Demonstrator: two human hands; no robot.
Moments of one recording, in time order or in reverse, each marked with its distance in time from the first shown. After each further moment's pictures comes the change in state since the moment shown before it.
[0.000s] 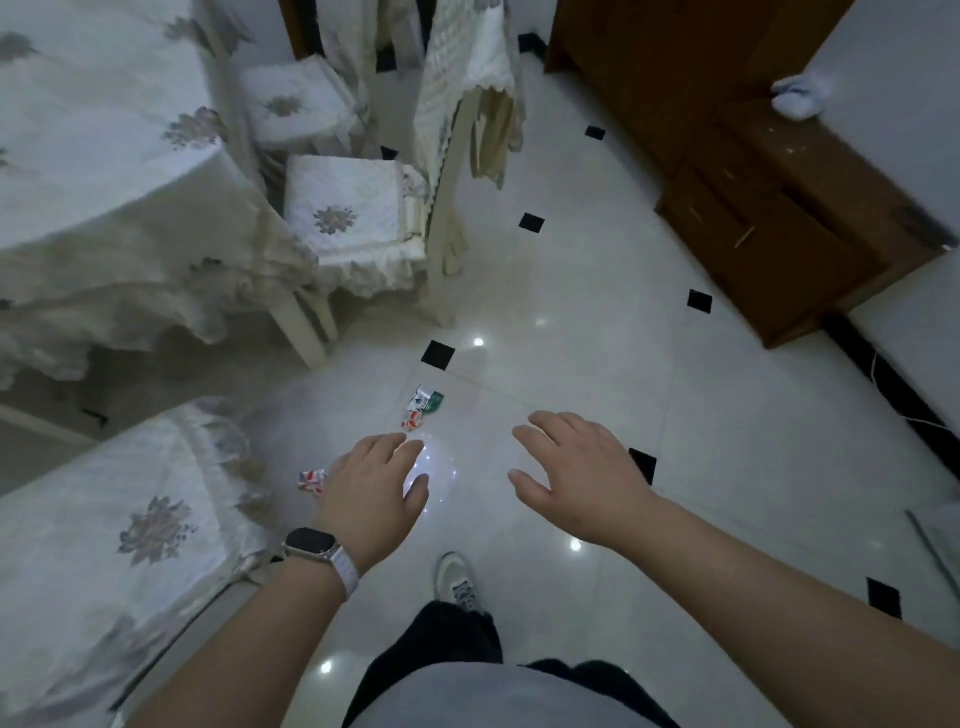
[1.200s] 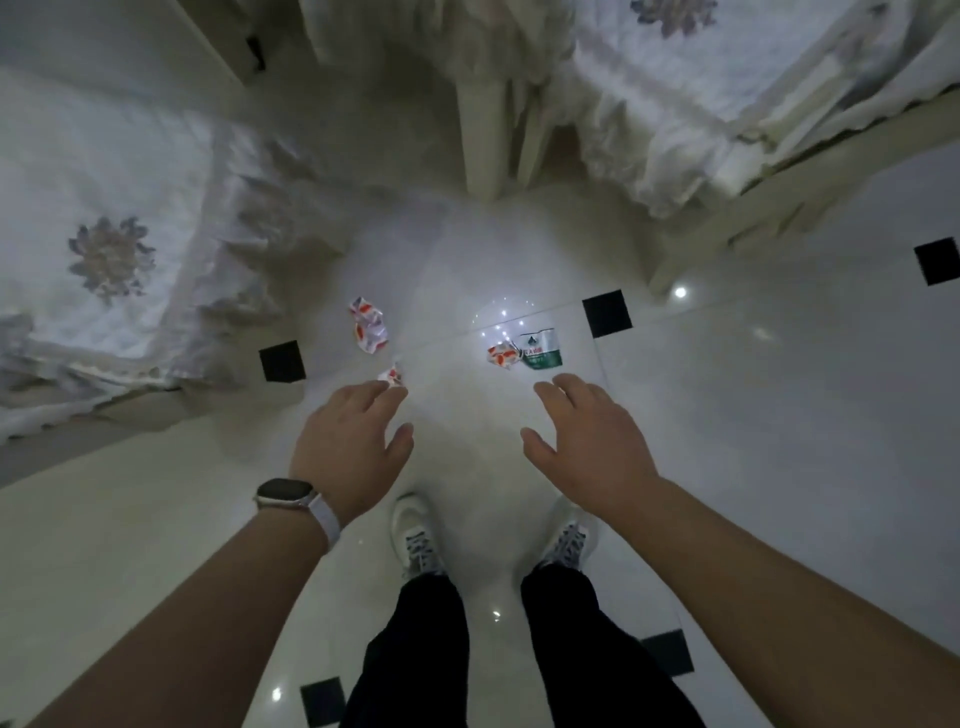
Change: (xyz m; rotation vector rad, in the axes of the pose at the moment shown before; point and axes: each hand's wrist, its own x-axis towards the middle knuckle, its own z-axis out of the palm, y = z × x) left_hand 0.193 -0.113 0.248 -0.187 0.015 -0.919; right_hand 0.424 0.113 0.262 -0.050 -0.408 -0.661
